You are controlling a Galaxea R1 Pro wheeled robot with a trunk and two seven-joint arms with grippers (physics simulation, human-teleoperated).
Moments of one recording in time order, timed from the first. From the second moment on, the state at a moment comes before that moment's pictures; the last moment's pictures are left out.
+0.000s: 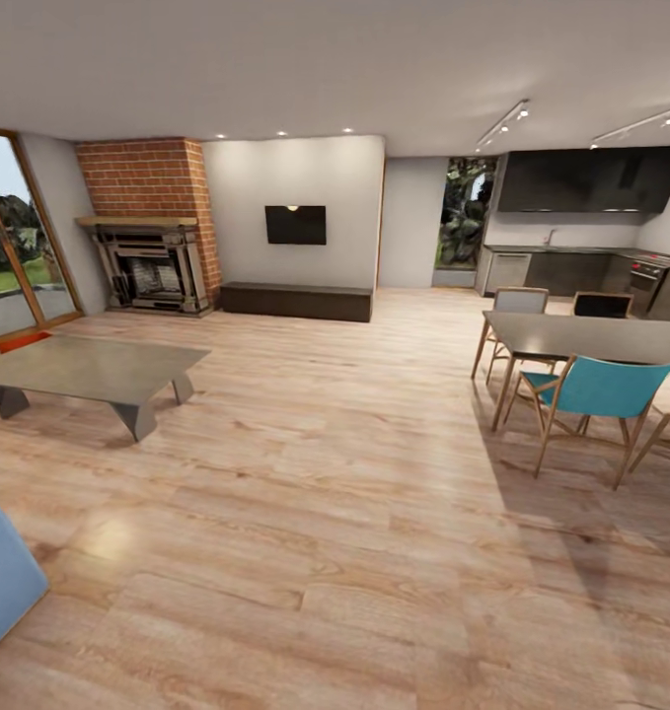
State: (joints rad) left arm -0.26 0.03 0.00 0.00 0.18 0.06 -0.10; right arm -0.25 0.03 0.49 0.03 -0.43 -0.13 0.02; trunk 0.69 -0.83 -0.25
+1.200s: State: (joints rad) left arm -0.26 0.03 0.00 0.00 0.18 0.06 -0.10; right arm -0.25 0.03 0.49 0.03 -0.43 -0.13 0.02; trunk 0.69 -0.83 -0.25
